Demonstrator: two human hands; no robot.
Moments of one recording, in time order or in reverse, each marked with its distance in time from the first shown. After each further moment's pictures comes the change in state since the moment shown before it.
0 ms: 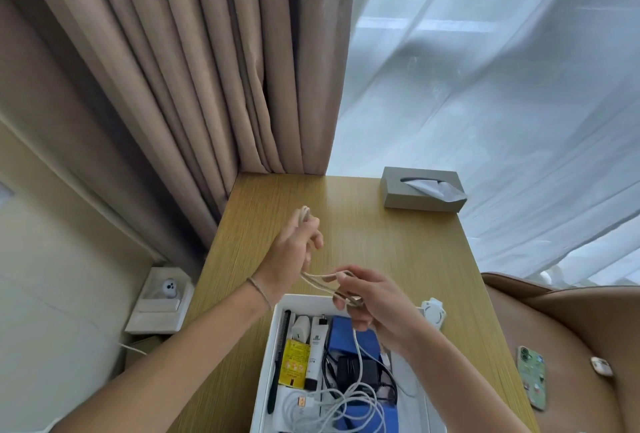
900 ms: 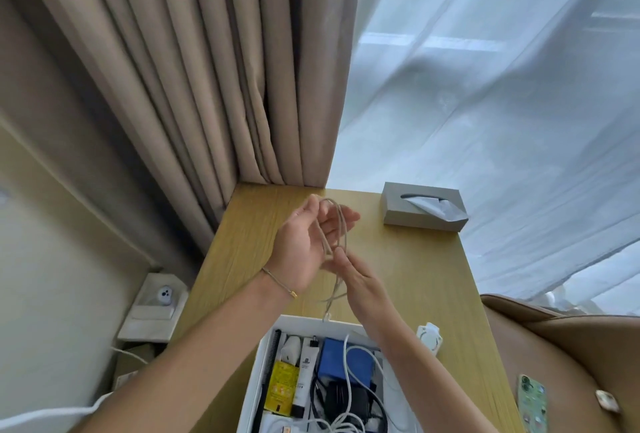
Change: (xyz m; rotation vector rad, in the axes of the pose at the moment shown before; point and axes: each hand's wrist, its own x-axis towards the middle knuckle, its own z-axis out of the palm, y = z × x) left_hand 0.042 0.034 0.034 -0.792 -0.050 0.015; right_hand 0.047 -0.021 0.000 -0.195 0.113 -0.431
